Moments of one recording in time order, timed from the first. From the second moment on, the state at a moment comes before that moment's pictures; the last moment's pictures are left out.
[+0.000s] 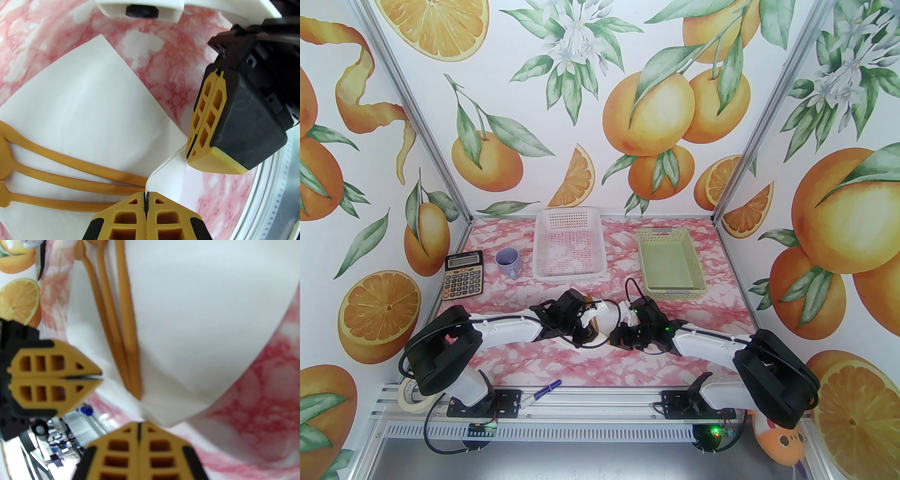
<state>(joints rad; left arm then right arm) -0.86 1.59 0.73 -0.06 0.36 0.03 0.64 1.36 0.42 0.01 -0.60 0.85</state>
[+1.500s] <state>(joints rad) -0.85 1.57 0.69 -0.03 0.34 -0.02 0.65 1.53 0.47 0.11 -0.60 0.84</state>
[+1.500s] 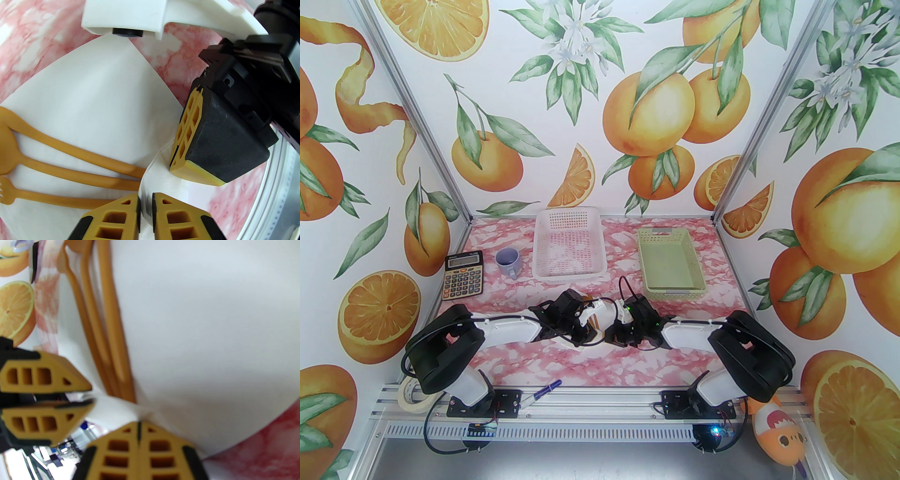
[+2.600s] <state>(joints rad) -0.94 1.48 0.56 0.05 0.37 -0.49 0.66 1.53 0.47 0.11 -0.59 0.84</state>
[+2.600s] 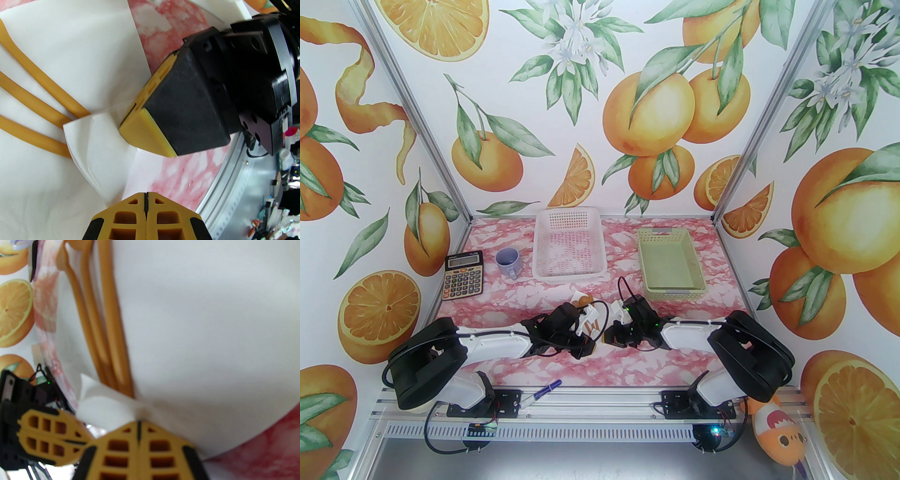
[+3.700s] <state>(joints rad) -0.96 1.53 0.55 0.05 0.30 -0.50 0.67 1.48 0.49 0.04 -0.59 0.80</state>
